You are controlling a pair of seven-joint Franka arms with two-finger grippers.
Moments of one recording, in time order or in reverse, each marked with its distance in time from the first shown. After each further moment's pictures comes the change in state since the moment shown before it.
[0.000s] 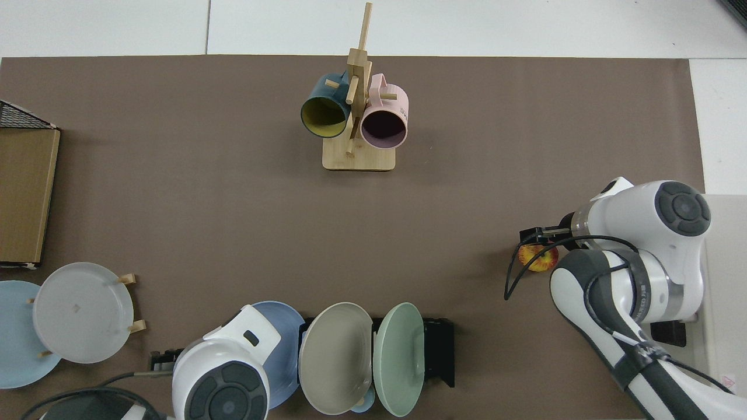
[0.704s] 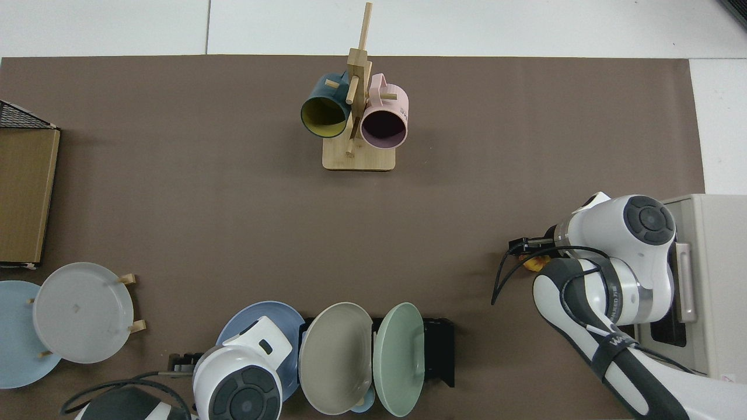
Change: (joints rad) left arm 0.001 0.003 -0.046 -0.117 -0.044 0.109 0.038; right arm 0.009 0.065 0.004 -0.064 0.000 0.094 0.029
